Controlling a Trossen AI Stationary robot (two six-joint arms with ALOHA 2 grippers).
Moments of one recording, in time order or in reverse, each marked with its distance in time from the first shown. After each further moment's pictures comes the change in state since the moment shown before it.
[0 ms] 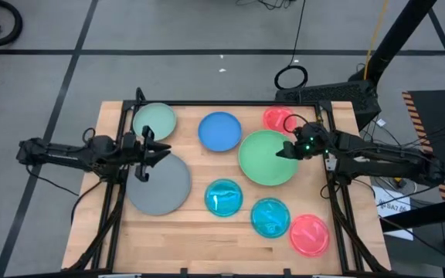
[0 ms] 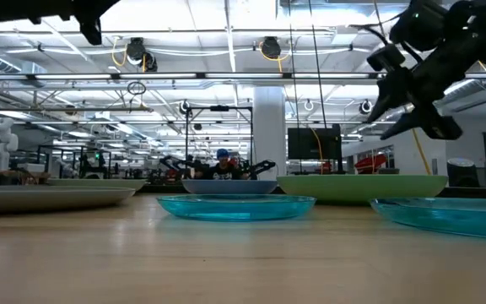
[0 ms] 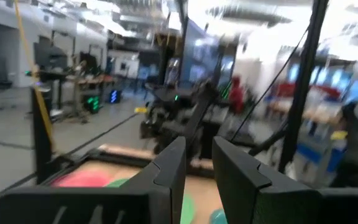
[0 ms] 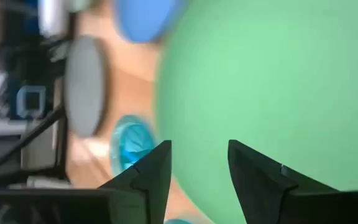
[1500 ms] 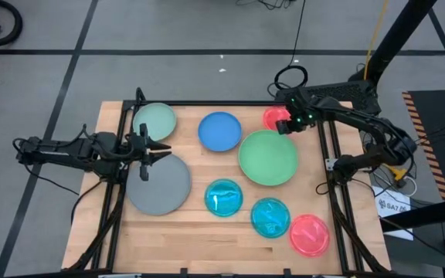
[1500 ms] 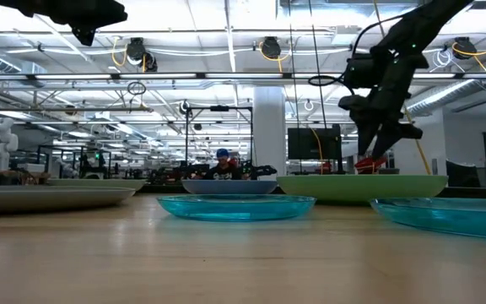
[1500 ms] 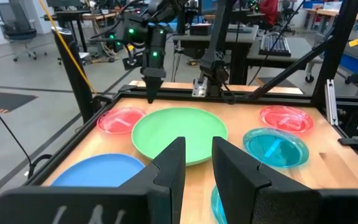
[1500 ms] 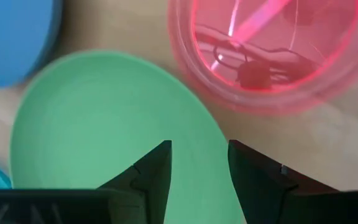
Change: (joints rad) left arm -0.003 -0.001 0.197 -0.535 -0.067 0.082; right arm -0.420 0.566 0.407 -0.312 0.036 -0.675
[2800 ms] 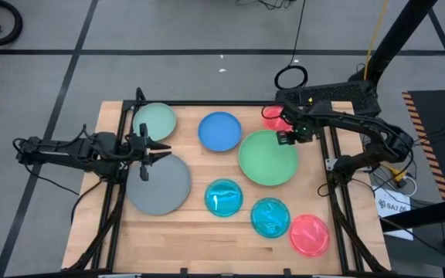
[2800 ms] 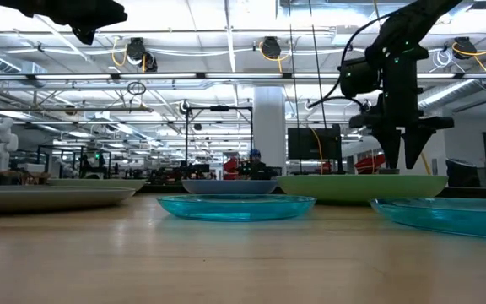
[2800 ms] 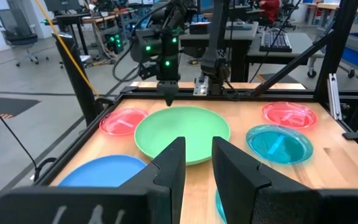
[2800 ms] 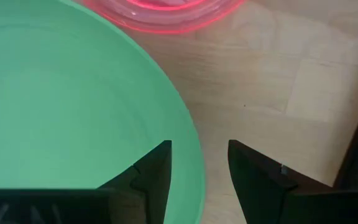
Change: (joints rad) left arm 0.000 0.000 0.000 -0.005 0.000 0.032; right arm 0.175 0.044 0.000 -0.269 0.268 0.316
